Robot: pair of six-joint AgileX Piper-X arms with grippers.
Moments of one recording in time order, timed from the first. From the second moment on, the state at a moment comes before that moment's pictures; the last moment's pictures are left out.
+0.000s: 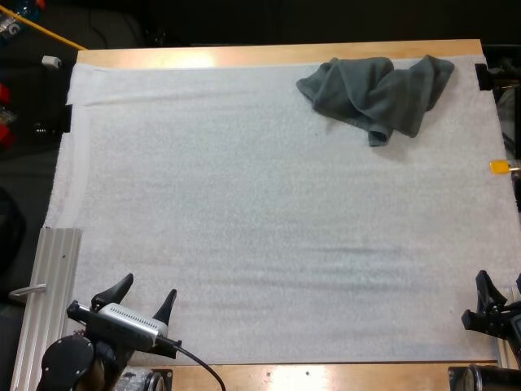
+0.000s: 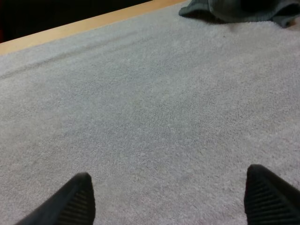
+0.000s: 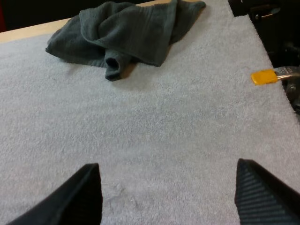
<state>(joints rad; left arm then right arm) -0.09 -0.01 -0.53 1.06 0.22 -1.61 -0.13 -0.01 -0.54 1.07 -0.15 -1.76</state>
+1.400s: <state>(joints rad) -0.37 0.39 -0.95 0.99 0.33 -1.69 -0.13 0.41 -1.13 1.18 -0.44 -1.70</state>
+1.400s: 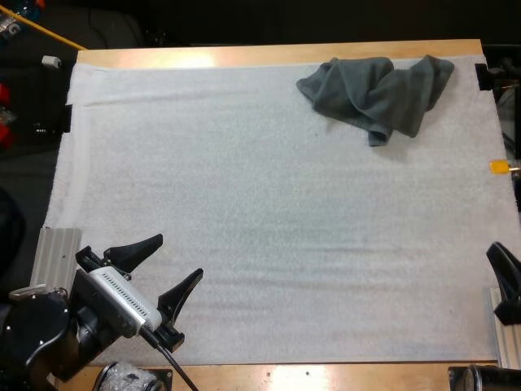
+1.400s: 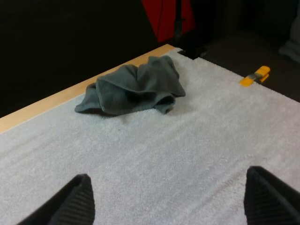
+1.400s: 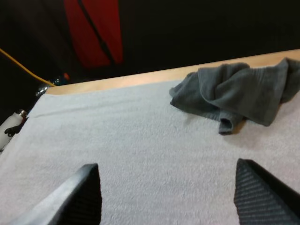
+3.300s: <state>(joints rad) -0.37 0.39 -0.95 0.99 0.33 -1.72 0.21 1.95 -1.22 0.24 -0.06 -1.01</state>
